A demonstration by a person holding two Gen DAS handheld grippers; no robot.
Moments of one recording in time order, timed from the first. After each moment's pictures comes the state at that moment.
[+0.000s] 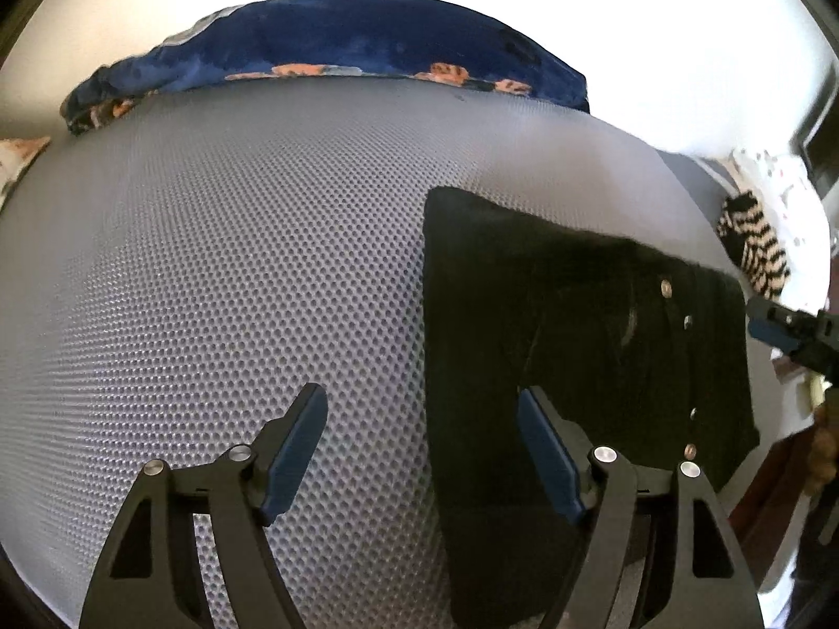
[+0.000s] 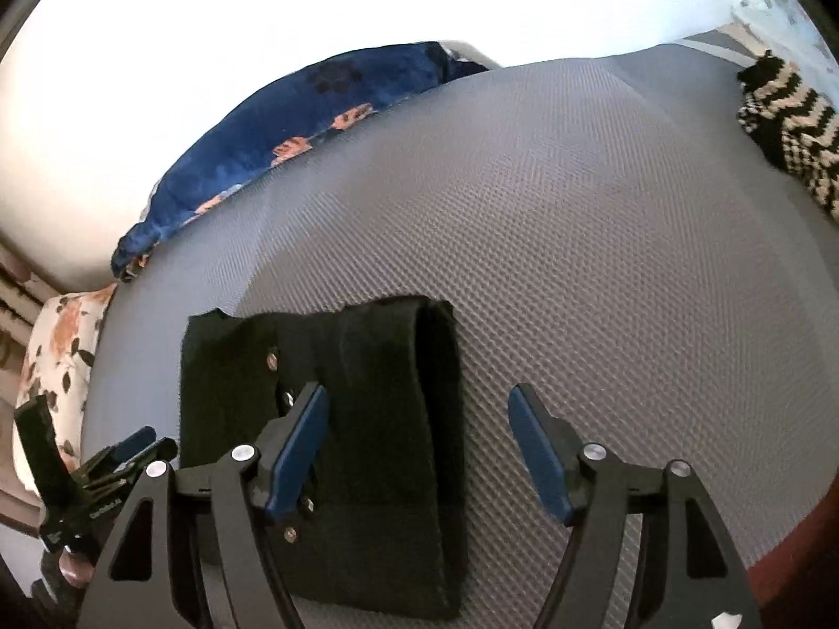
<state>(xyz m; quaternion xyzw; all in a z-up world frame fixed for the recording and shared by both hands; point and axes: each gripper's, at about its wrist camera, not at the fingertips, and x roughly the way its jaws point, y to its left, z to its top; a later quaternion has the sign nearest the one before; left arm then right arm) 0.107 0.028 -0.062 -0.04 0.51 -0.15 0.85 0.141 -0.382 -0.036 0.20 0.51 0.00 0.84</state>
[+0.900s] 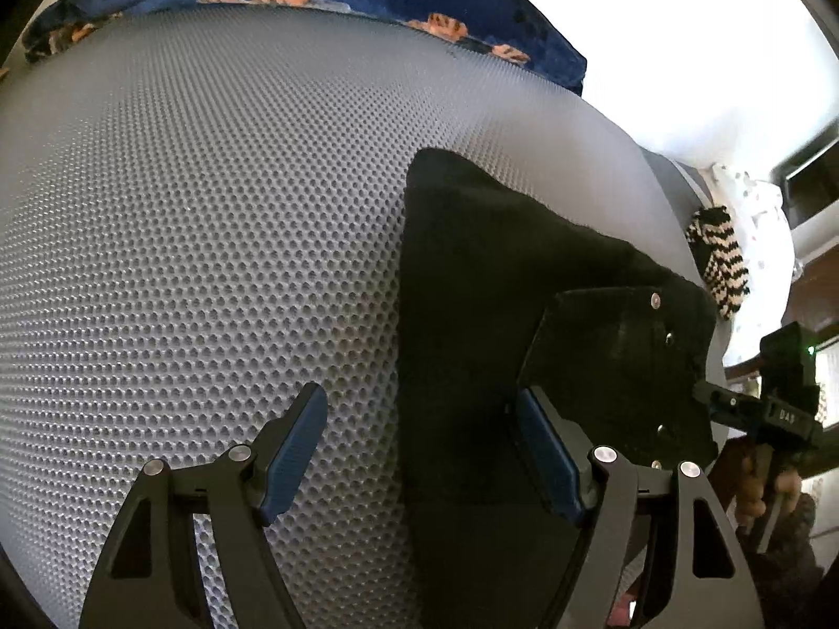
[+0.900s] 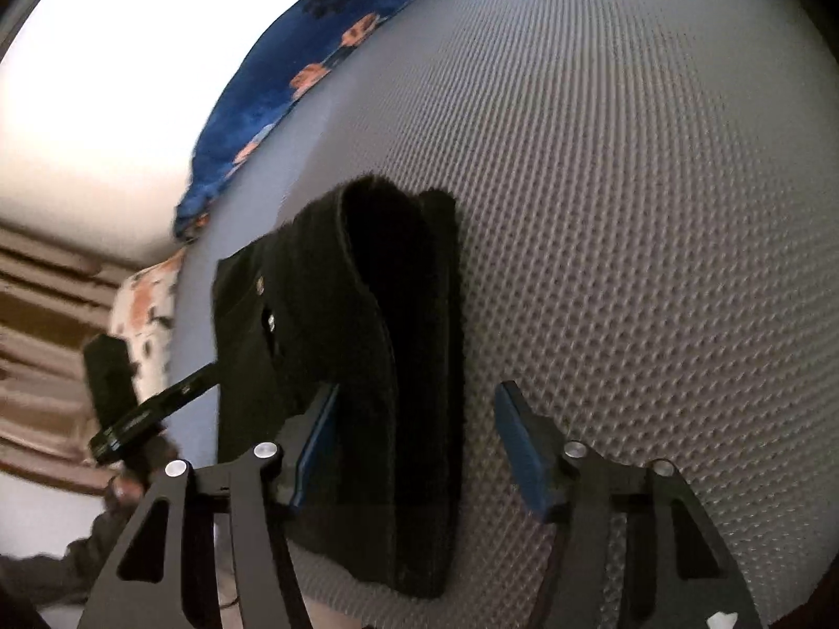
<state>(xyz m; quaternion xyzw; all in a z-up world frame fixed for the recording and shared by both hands) 0.136 0.027 -0.089 -0.11 0.57 -0.20 0.79 0.124 -0.418 -0.102 0.32 0.57 0.13 0.74</state>
